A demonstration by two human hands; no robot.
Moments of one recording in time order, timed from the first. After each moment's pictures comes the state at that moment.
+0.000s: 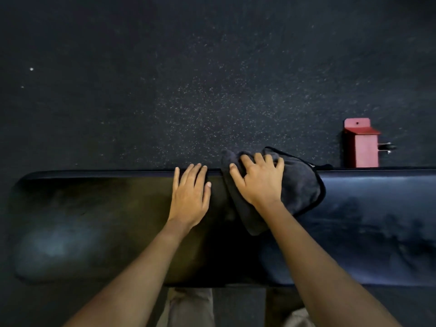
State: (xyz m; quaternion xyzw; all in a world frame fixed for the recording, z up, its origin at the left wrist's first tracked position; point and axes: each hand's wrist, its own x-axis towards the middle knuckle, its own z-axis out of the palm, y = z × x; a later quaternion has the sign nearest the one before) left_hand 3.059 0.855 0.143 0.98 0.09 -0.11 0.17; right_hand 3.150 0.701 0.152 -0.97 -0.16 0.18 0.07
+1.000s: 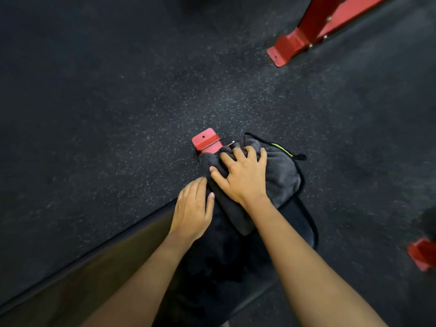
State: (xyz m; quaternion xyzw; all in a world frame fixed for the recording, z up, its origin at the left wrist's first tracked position) left_hand 3.257 0.346 0.134 0.95 -0.16 -0.13 0.24; right_hand 3.292 0.196 0.144 -0.99 0.06 0.08 0.10
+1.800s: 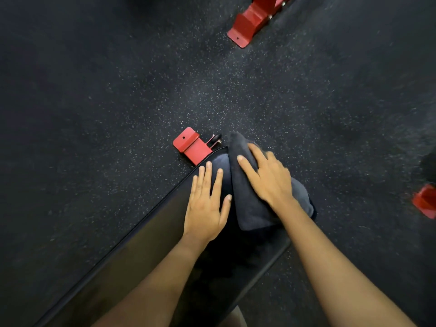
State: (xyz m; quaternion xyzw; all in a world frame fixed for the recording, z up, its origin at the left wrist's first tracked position) left_hand 3.242 0.277 0.120 0.93 -0.31 -0.09 0.18; right_hand 3.236 0.104 0.147 -0.89 0.31 0.19 0.27
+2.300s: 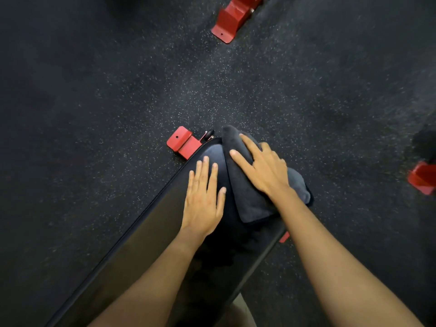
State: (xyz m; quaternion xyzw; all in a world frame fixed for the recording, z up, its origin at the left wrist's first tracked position) left_hand 3.236 0.278 0.124 0.92 -0.34 -0.11 0.18; right_hand 3.223 0.100 0.146 -0.90 0.31 0.19 0.26
